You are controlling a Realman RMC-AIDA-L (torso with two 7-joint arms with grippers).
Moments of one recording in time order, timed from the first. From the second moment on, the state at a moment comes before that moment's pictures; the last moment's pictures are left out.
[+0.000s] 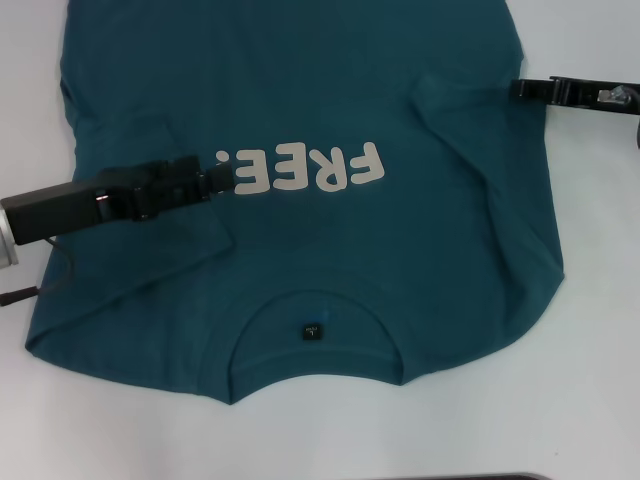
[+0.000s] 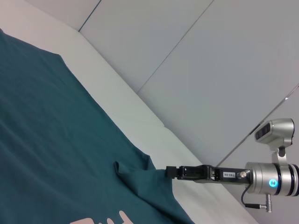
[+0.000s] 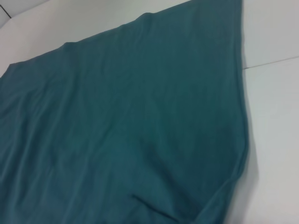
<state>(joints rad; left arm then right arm) -0.40 -2.13 -2.47 -0.72 -1.21 1.59 -1.79 0.62 2.05 2.49 0.54 -2.18 0.88 -1.11</state>
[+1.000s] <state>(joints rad) -0.40 -2.13 -2.47 -0.72 -1.22 1.58 -1.79 0.59 2.04 2.50 0.57 -2.16 0.98 -1.11</state>
